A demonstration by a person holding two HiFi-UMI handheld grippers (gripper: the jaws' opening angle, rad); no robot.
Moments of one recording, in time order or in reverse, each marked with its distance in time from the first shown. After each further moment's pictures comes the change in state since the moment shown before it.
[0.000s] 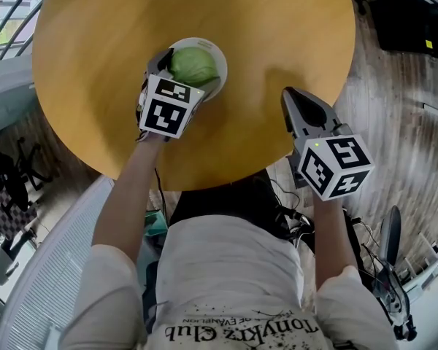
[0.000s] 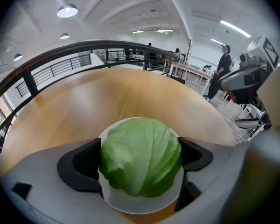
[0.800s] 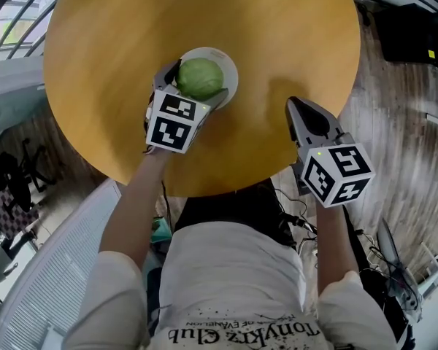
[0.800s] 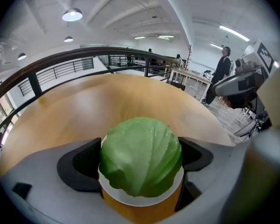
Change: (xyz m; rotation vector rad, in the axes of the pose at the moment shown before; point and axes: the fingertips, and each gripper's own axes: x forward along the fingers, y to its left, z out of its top) left arm -0.021 0.001 0.005 -0.018 -0.068 0.008; right arm 0.001 0.011 0.007 -0.027 -0.012 0.009
